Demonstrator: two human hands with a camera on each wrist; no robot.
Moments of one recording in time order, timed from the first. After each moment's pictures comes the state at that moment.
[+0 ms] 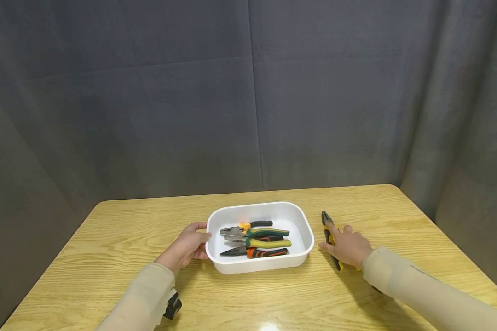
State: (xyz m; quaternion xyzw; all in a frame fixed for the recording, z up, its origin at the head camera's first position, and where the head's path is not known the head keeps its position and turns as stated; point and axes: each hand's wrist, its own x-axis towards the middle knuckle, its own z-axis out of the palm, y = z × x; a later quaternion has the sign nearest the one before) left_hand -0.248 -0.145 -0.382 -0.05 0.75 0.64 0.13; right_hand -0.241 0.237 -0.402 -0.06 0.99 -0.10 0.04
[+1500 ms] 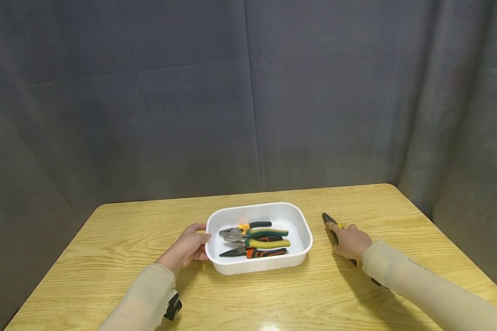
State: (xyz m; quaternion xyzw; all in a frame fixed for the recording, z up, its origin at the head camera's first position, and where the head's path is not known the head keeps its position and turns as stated) left_hand -0.245 -0.144 -0.378 -0.05 0.76 0.63 0.12; right_hand -0.247 0.247 -0.395 -0.07 0.99 -0.11 0.06
